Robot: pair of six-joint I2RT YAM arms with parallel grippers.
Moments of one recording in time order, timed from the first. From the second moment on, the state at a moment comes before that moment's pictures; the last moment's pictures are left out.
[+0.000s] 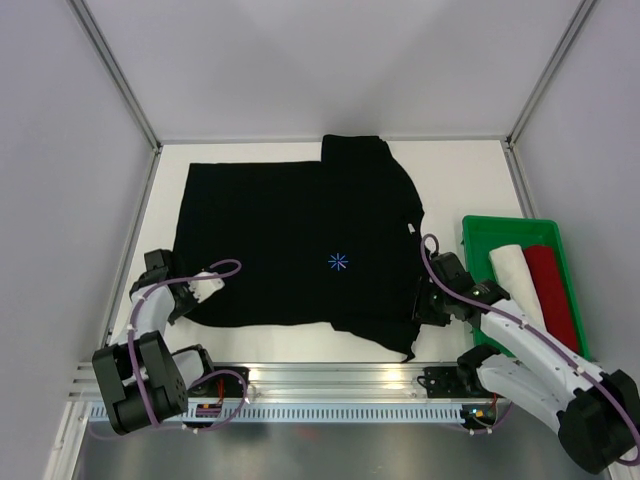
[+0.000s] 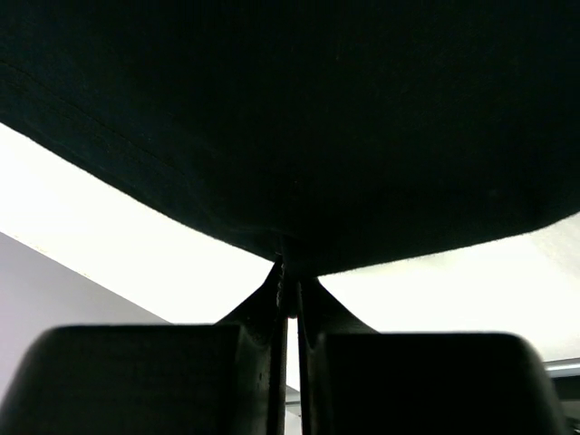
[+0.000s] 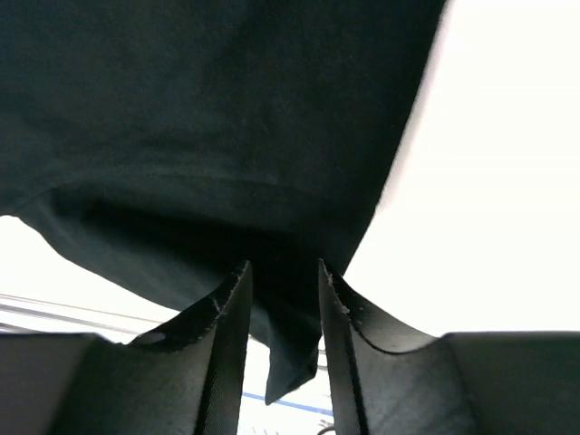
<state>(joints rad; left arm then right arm) 0.35 1.12 0.48 -0.63 -0.06 1.29 0.48 0.93 0.50 -0.70 -0.08 0.71</state>
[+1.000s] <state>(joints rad) 0.35 1.10 0.47 -0.65 -0.02 1.26 0.50 0.91 0.48 -0.83 -0.23 0.80</state>
